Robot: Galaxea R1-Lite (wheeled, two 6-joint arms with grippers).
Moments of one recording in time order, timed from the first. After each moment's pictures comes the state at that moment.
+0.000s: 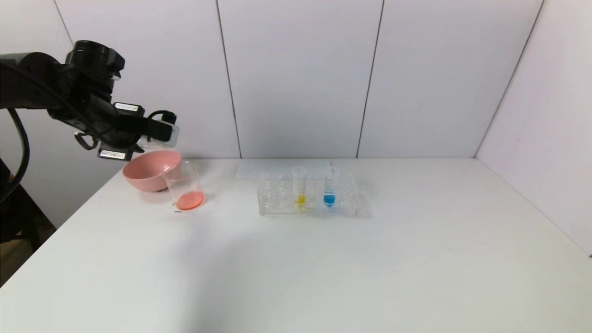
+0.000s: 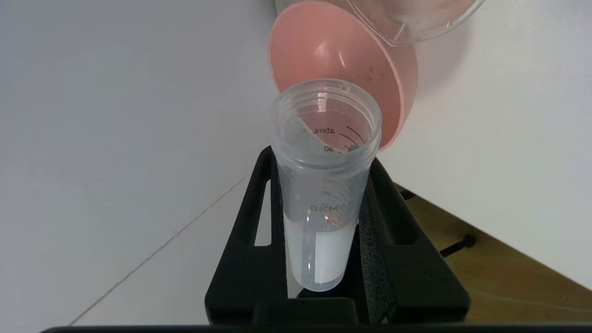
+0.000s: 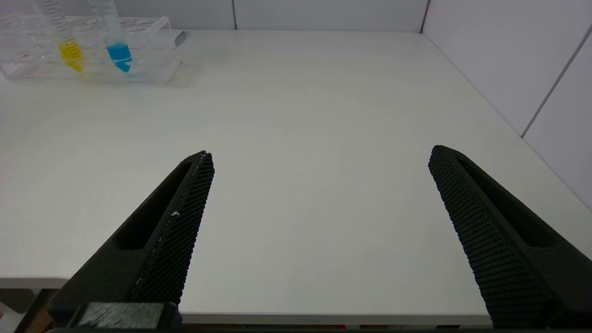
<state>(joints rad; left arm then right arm) 0.01 1.95 -1.82 0.55 0.10 1.64 0.00 0.00 0.00 0.00 0.00 0.00</state>
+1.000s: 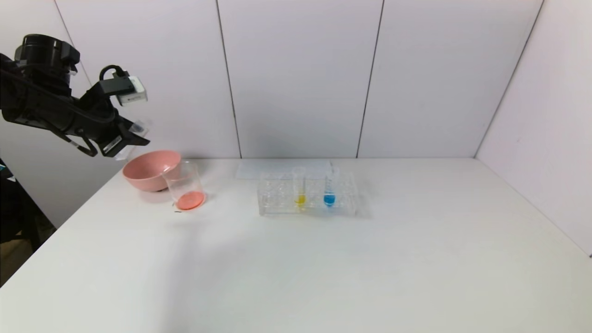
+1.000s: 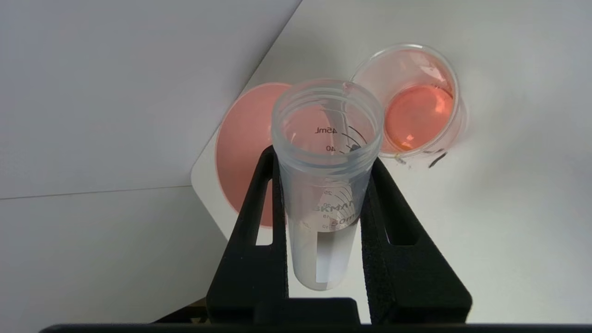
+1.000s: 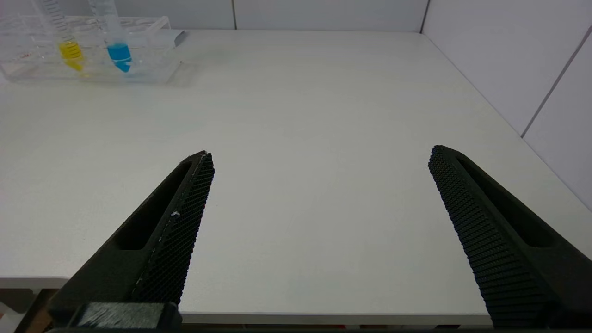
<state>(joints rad) 0.14 1.90 -1.76 0.49 -0.35 0.97 0.00 0.00 0.00 0.00 0.00 0.00</state>
